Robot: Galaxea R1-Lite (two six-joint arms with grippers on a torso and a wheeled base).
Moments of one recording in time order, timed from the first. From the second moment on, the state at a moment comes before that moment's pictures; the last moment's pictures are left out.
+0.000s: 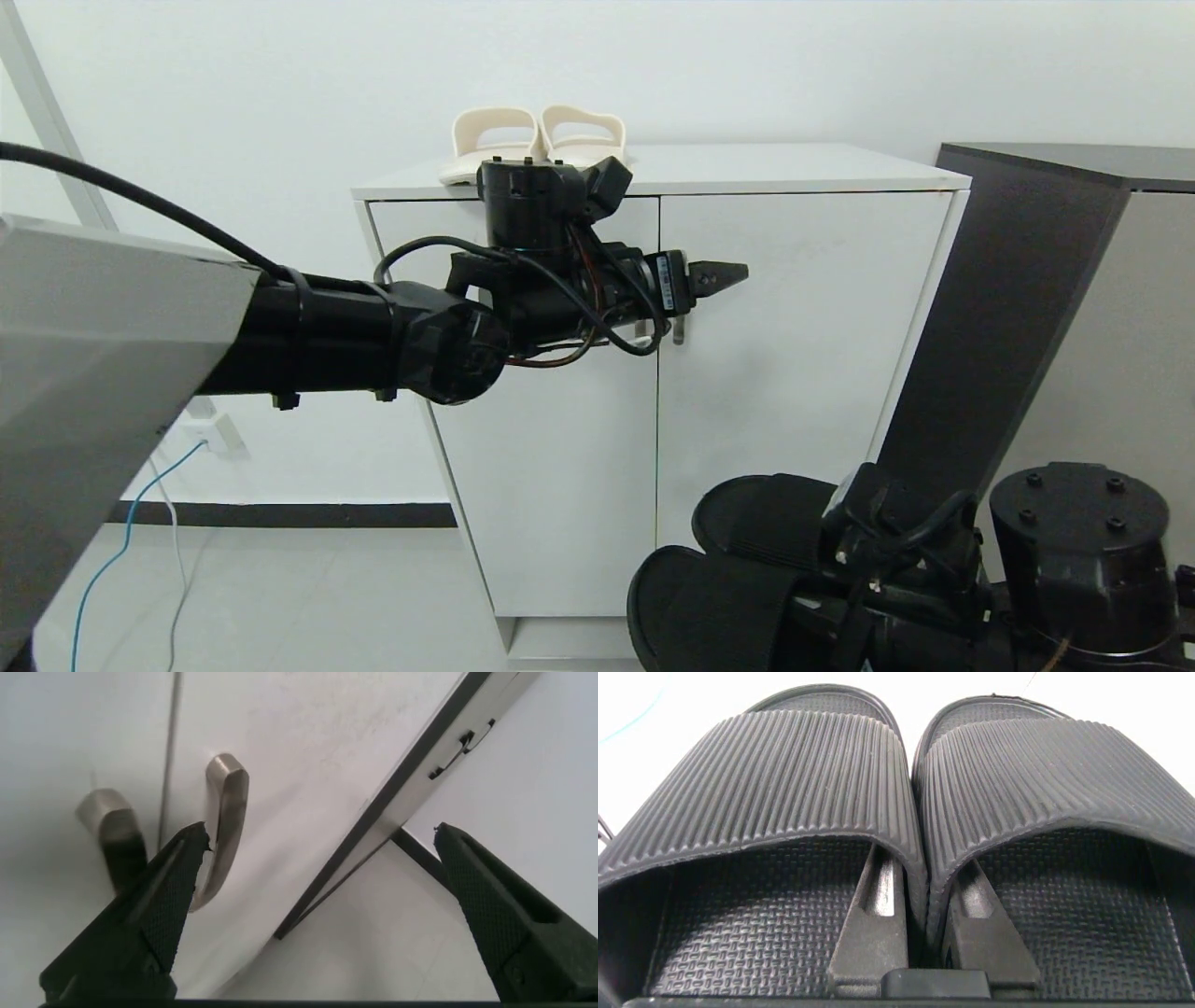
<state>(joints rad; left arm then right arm) -0.56 2.05 -1.56 -0.42 -0.31 -0.32 0.86 1.53 -0.47 -0.64 -0.04 -0.09</state>
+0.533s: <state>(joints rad) -0.55 2.09 -1.60 -0.42 -0.32 -0.33 0.87 1.53 -0.46 -0.64 -0.04 -0.09</state>
